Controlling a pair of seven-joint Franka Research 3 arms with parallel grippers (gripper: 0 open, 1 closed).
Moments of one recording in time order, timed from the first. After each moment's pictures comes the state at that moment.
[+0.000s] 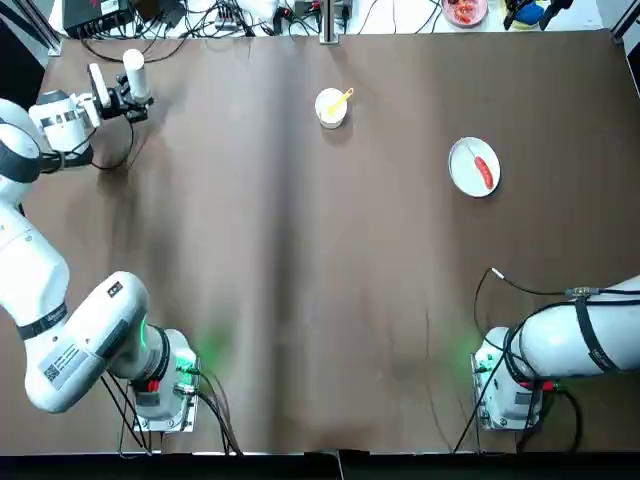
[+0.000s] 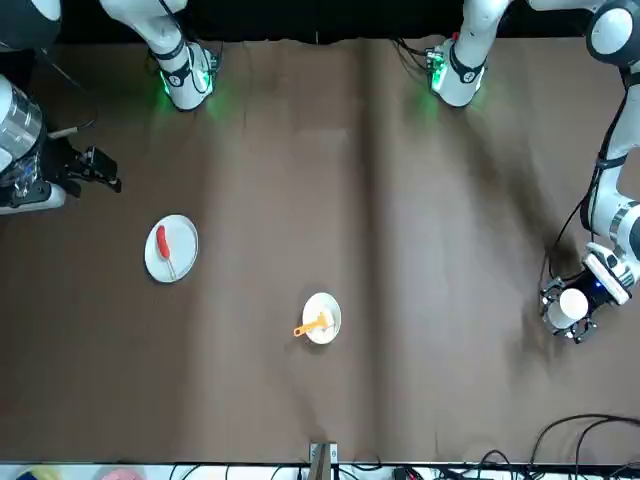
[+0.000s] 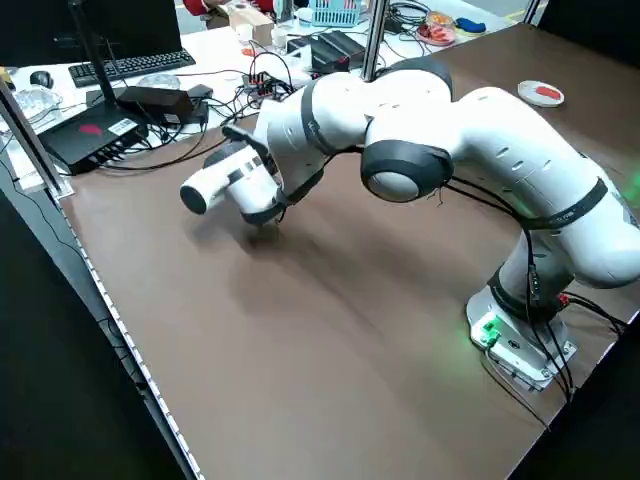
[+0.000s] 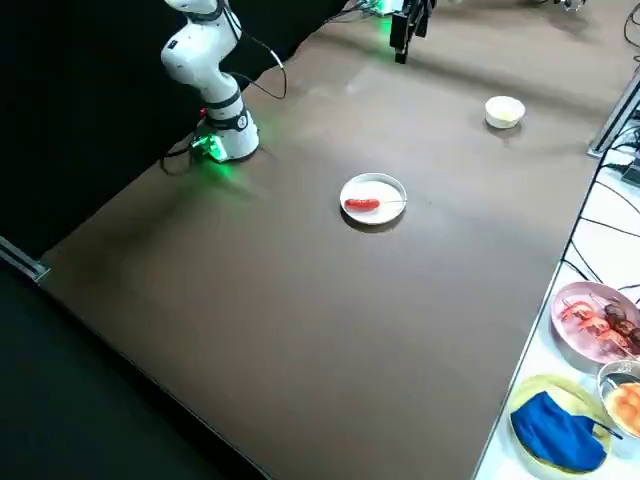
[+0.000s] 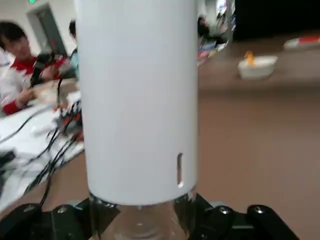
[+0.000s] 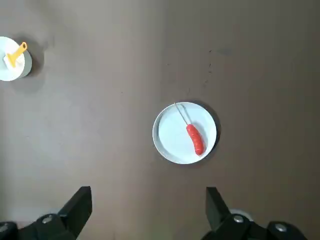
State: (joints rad) left arm 0.82 0.99 -0.41 -1.46 -1.09 1.95 2.53; right arm 0.13 0.01 -0.06 -1.62 0.07 1.59 0.01
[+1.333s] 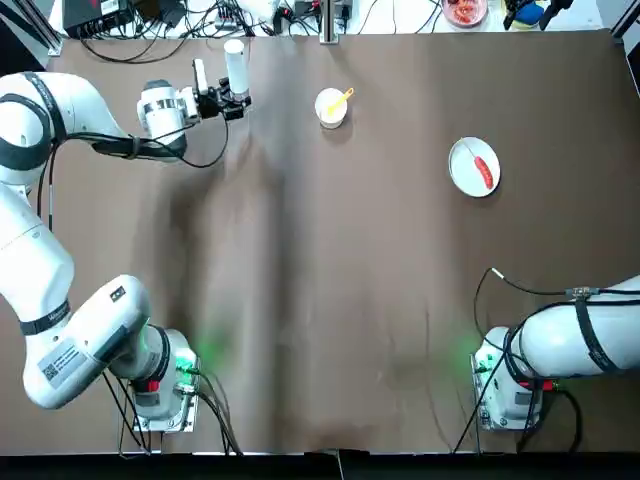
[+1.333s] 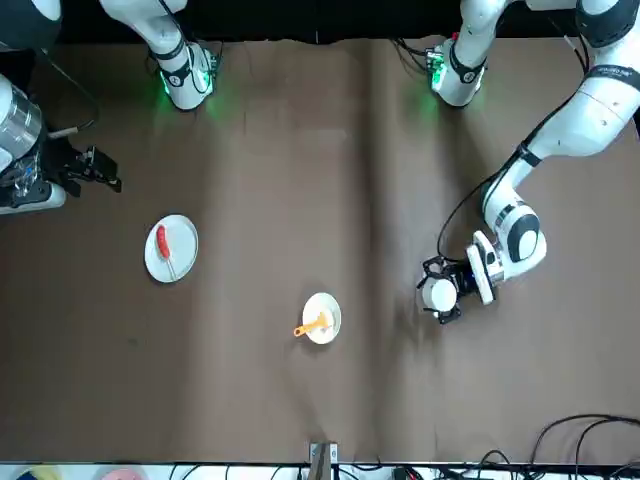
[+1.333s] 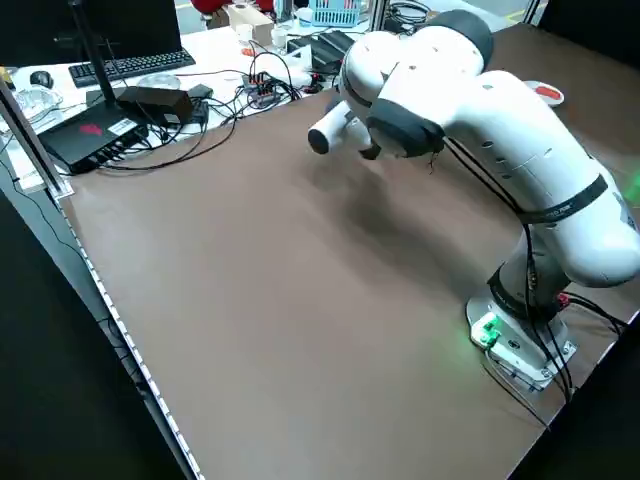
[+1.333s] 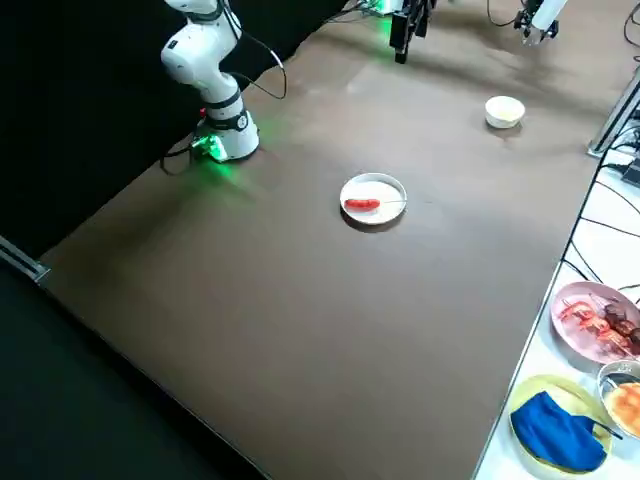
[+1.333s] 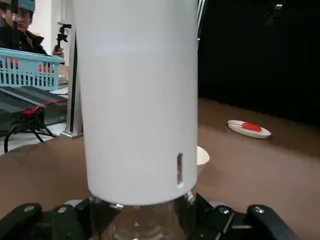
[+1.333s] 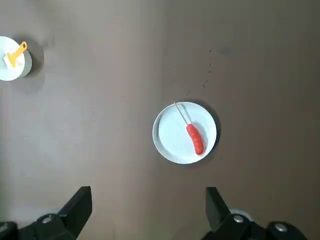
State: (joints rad) left arm 0.71 0.94 -0.88 -1.90 -1.32 2.40 2.40; right arm 0.13 0.01 -0.06 -1.62 0.07 1.59 0.01
